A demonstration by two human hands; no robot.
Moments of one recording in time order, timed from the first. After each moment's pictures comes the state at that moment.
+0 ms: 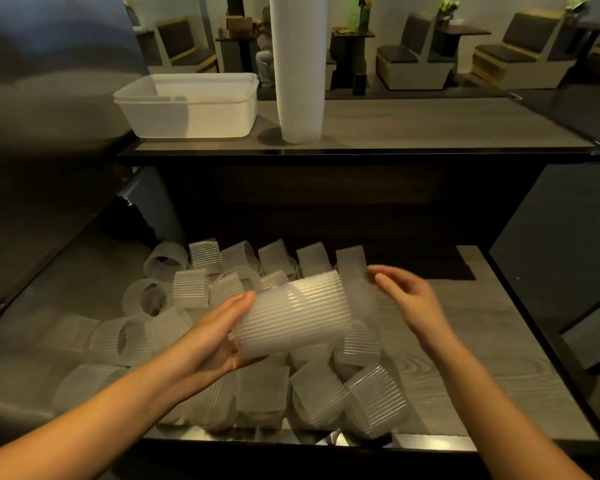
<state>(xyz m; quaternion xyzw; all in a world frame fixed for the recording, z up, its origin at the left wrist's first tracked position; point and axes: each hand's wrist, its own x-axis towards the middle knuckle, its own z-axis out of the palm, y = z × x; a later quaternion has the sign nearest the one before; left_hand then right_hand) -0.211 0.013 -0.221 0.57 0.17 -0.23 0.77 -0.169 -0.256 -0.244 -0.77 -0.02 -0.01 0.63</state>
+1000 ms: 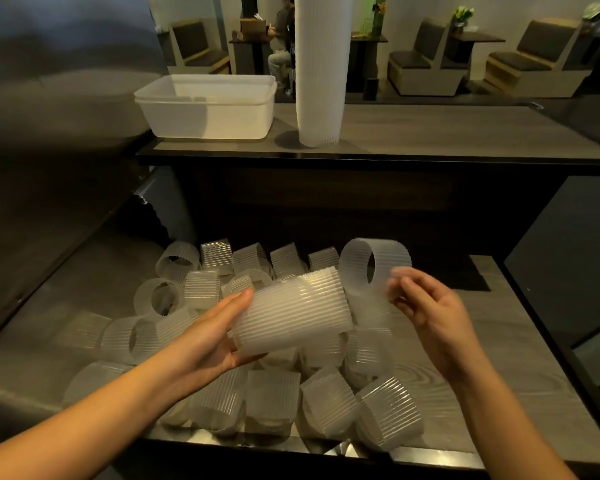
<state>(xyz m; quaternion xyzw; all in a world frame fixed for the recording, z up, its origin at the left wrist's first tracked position) -0.207 0.029 -0.218 0.56 0.18 -0.21 0.78 -0.182 -0.248 -0.230 -0.63 -0.04 -0.01 0.78</state>
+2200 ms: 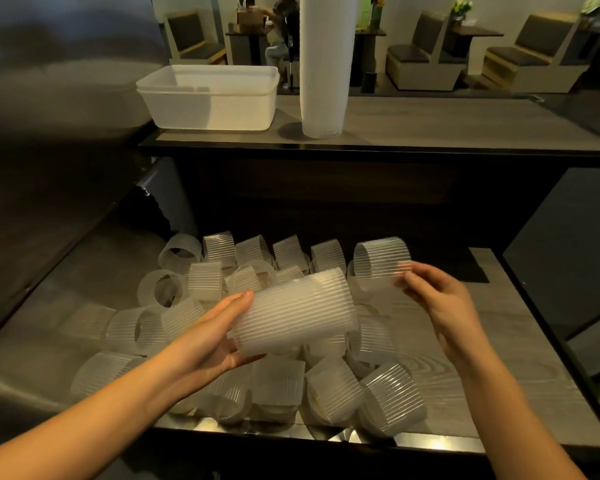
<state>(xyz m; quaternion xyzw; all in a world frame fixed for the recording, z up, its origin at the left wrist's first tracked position) -0.217 0.036 -0.223 0.55 0.19 -0.21 0.78 -0.175 -0.253 -0.237 -0.71 0.03 -0.05 0.70</state>
